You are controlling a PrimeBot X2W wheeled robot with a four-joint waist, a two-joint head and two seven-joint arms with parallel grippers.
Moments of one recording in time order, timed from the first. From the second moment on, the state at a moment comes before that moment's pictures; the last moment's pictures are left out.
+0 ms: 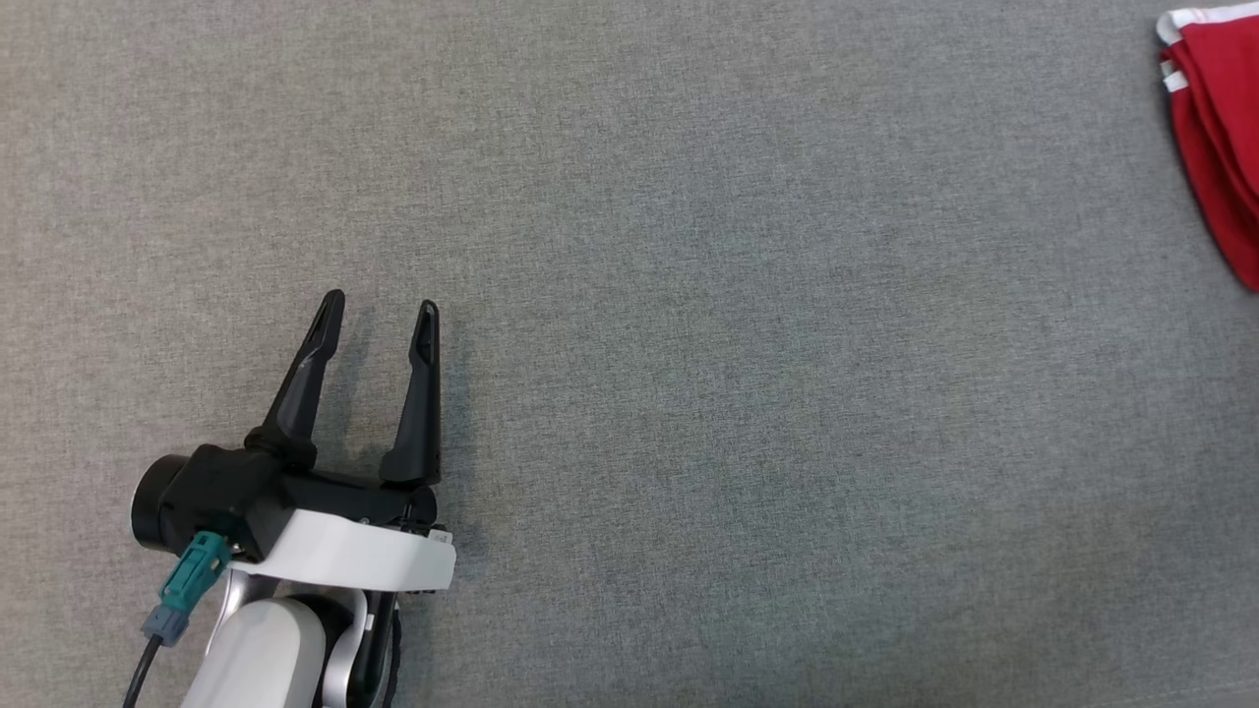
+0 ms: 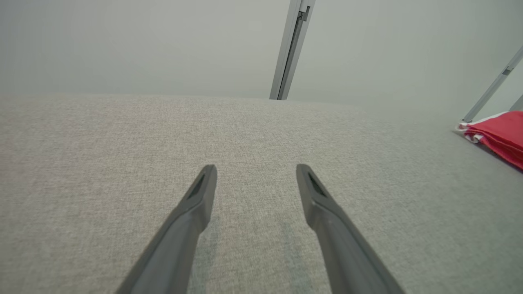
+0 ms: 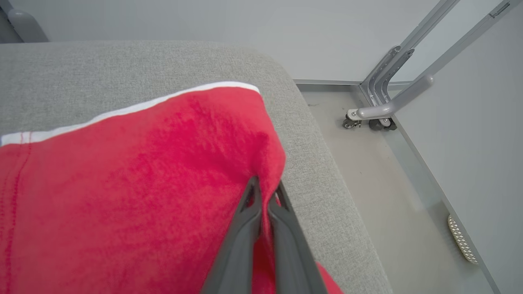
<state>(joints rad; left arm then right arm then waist) -0.18 0.15 -0.23 -0.07 -0.31 0.09 -0.18 -1.16 -0.63 0.46 1.23 0.61 0.13 0.03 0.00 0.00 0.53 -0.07</state>
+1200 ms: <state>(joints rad) -0.17 0.10 -0.15 0.26 -0.39 0.08 -0.26 -0.96 -0.32 0.38 1.12 0.44 0.13 -0.26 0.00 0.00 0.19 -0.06</state>
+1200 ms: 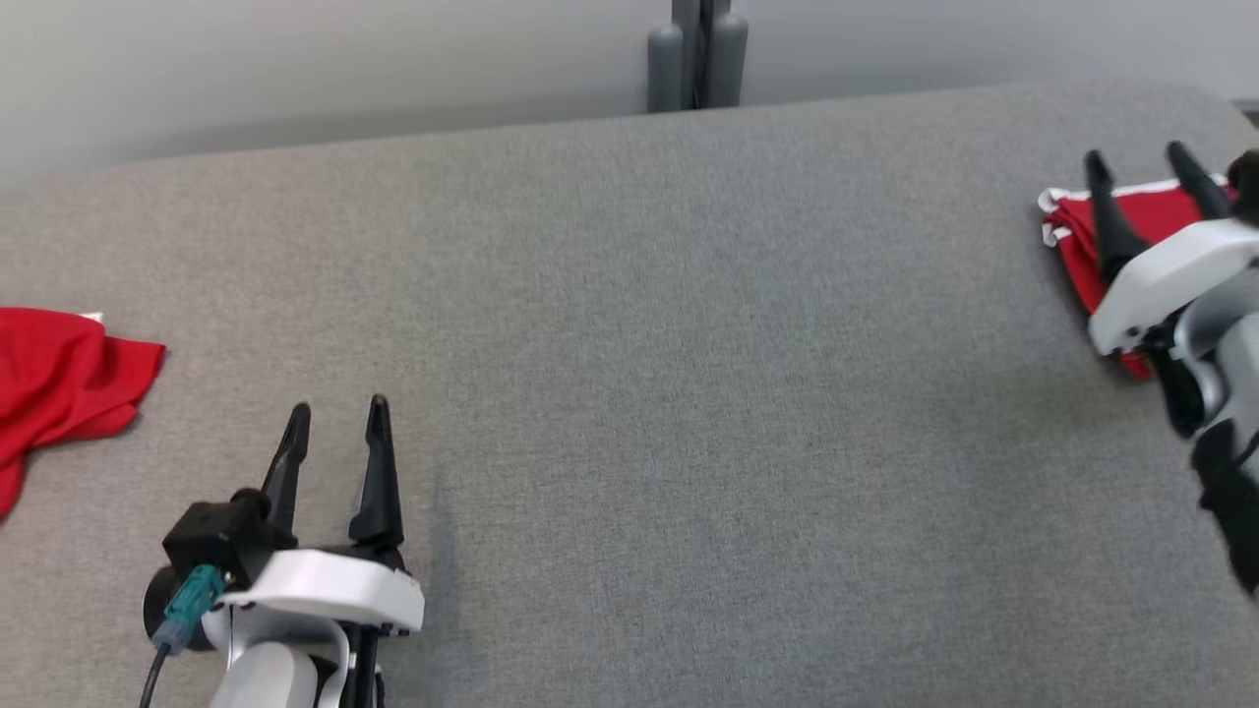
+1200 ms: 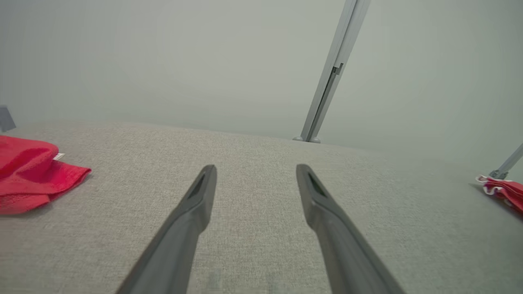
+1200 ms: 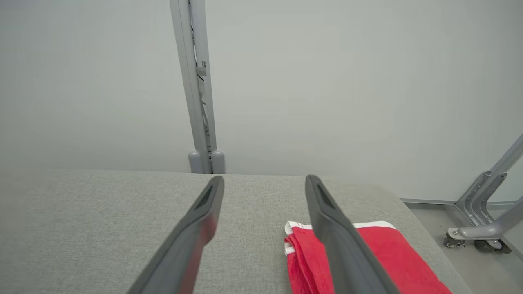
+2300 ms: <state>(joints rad) 0.03 0.05 -0.14 0.25 -0.31 0.06 -0.26 -0.02 -0.05 0.04 0.12 0.17 0.13 -0.18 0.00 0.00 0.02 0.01</state>
